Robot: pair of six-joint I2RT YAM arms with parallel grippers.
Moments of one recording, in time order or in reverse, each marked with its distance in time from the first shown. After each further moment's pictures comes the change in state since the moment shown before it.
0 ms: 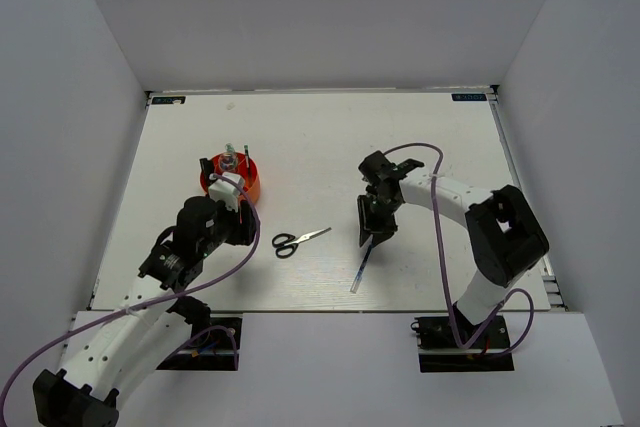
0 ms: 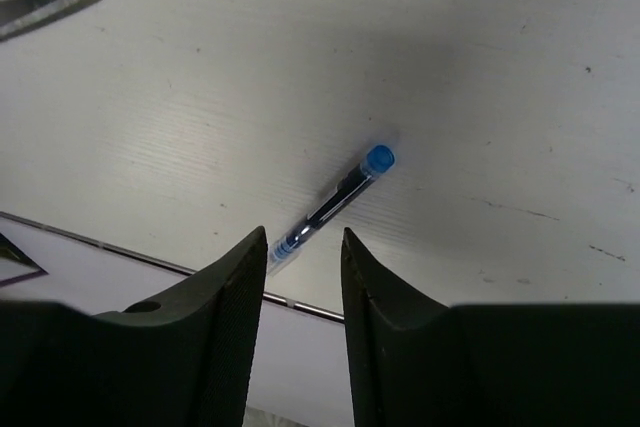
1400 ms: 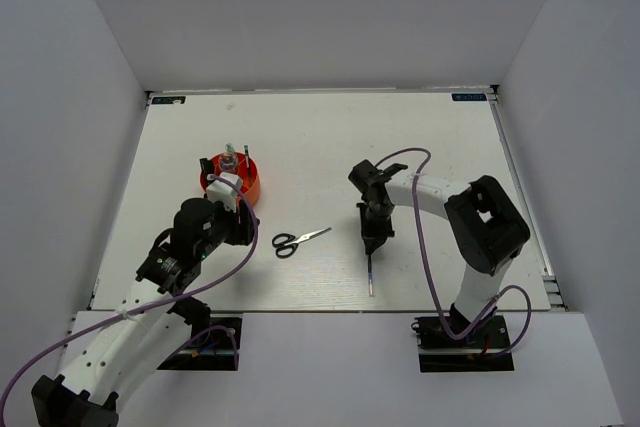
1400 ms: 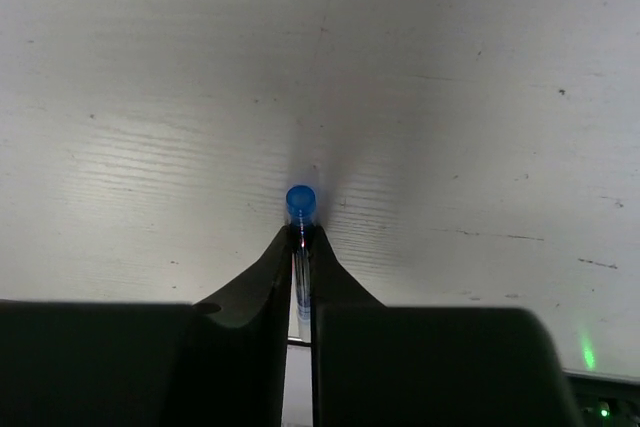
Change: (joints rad) left arm 0.000 -0.032 0.000 0.001 0.000 0.003; right arm 0.050 0.113 0.002 0.011 0.129 0.094
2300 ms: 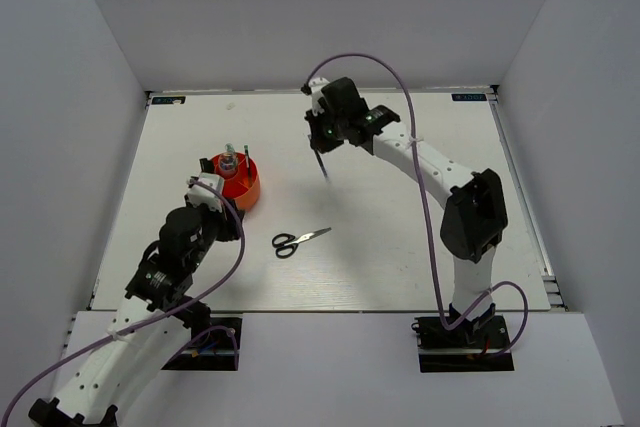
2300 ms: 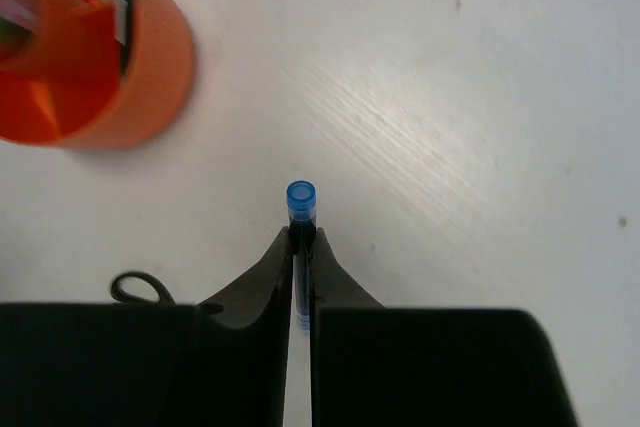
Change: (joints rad) left arm 0.000 -0.132 -0.003 0.009 -0.167 0.008; right arm 0.018 0.138 0.678 0.246 0.012 -0.537
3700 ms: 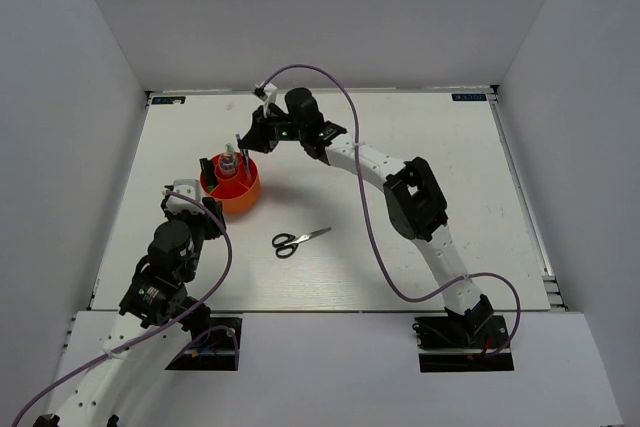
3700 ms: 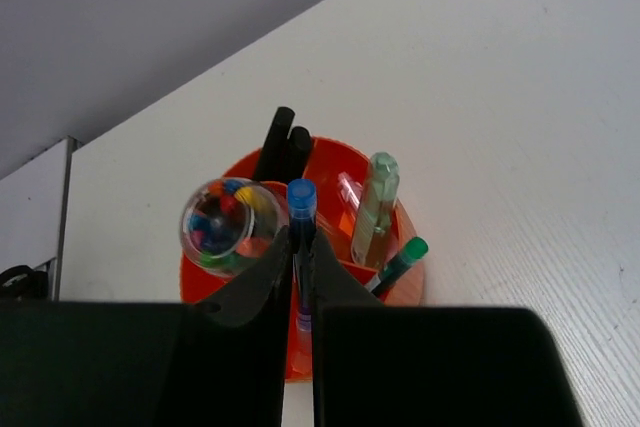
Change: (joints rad) left arm 0.000 -0.144 -0.041 0.033 -0.267 0.010; right arm 0.077 0.430 0.279 0.672 -0.518 0.188
